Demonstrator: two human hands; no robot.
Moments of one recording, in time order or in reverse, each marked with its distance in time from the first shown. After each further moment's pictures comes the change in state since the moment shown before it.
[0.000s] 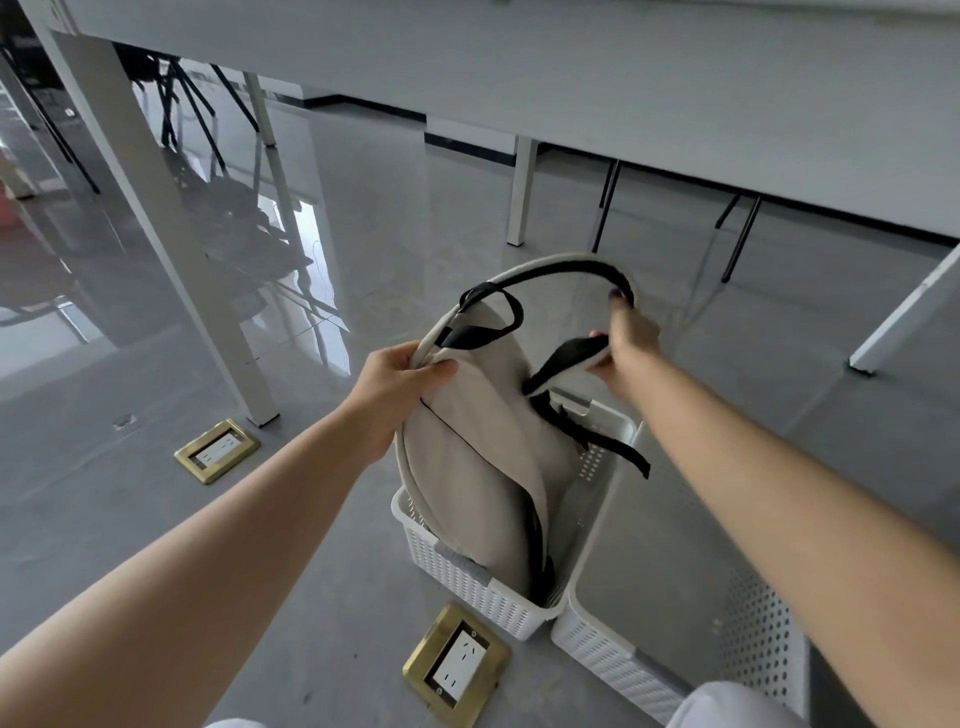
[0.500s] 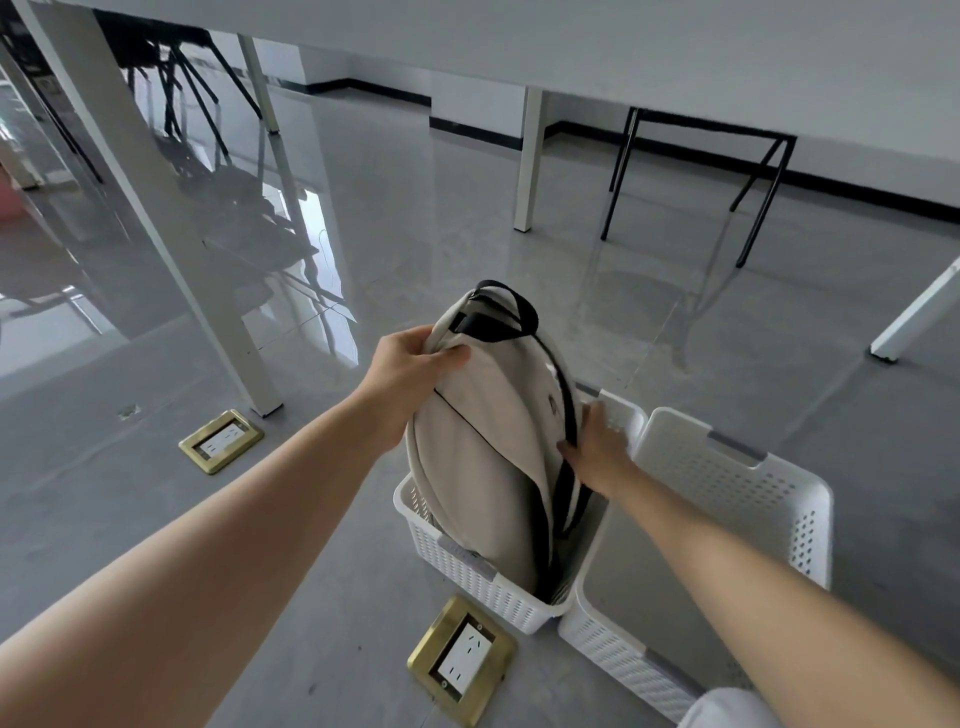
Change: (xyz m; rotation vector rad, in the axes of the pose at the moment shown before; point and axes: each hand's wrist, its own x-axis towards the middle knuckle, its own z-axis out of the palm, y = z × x) left_hand 0.004 0.000 0.012 0.059 0.023 0.026; right_hand 0.003 0.144 -0.024 -1.056 -0.308 -0.350
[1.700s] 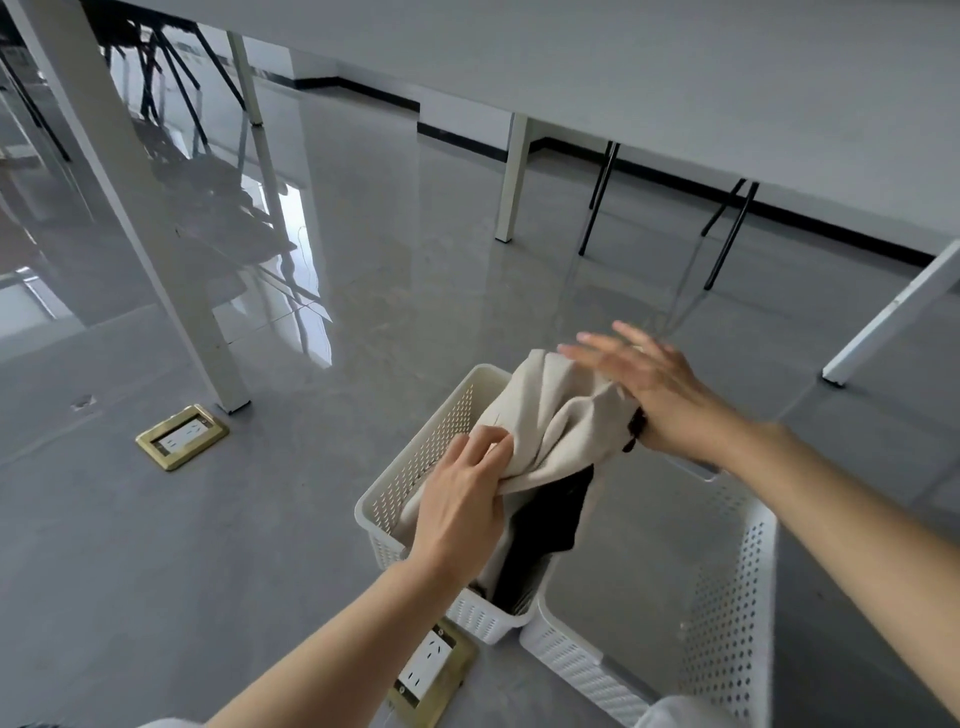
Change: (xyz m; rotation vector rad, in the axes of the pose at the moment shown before) left_hand -0.059 -0.094 0.072 0.764 0.050 0.742; right_hand -0.046 -0.014 -0.151 -0.572 0.106 -0.640
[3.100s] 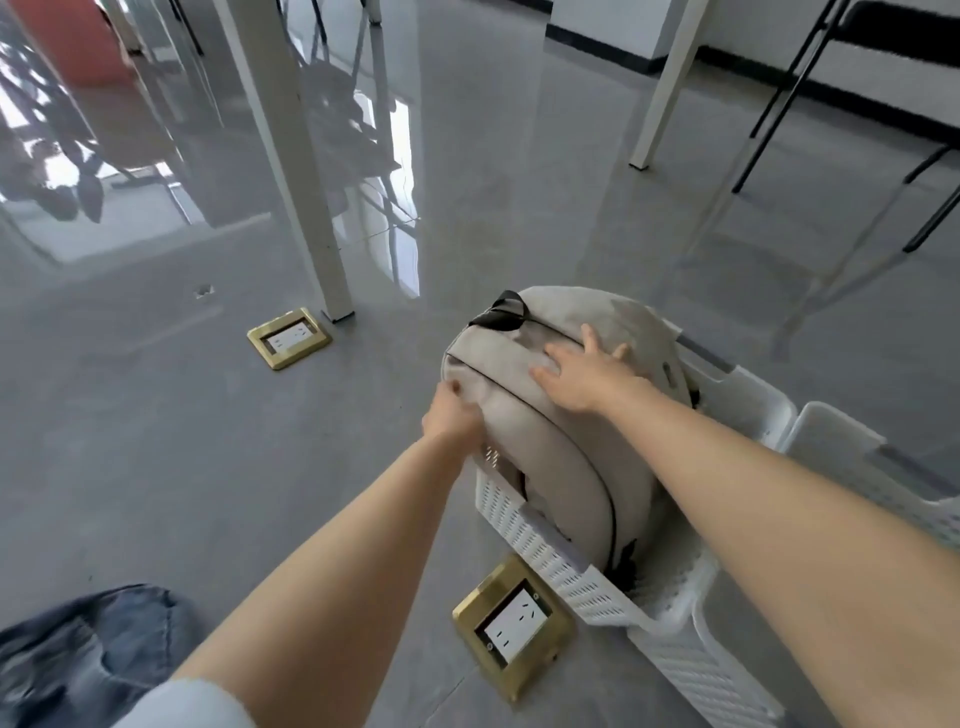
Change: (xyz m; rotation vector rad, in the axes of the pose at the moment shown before) left_hand -0.003 -0.175 0.007 -0.477 -0.051 -1.332; right_hand 0.164 -0.138 0.185 0.123 -0.517 0.390
